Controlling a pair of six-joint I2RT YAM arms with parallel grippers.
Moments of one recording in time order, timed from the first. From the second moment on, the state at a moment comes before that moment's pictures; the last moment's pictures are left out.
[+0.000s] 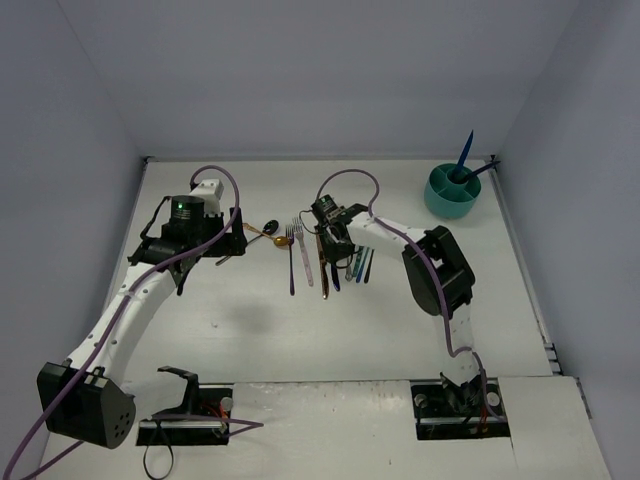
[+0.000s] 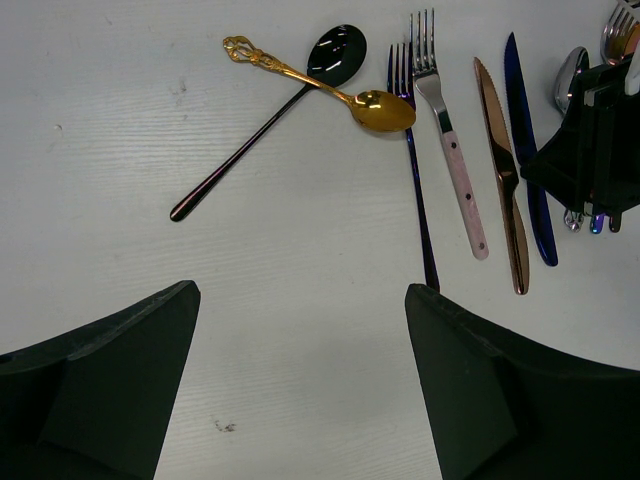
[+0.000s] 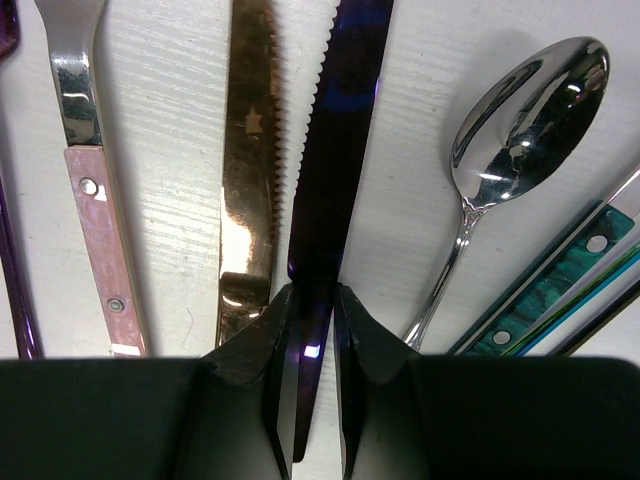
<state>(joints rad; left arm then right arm) -0.24 1.15 1.04 -0.58 0.05 -0.23 0.65 2.11 1.53 -0.59 0.14 0.37</state>
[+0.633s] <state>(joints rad) -0.24 1.15 1.04 -0.58 0.05 -0.23 0.50 1.86 1.67 -0.64 0.26 0.26</state>
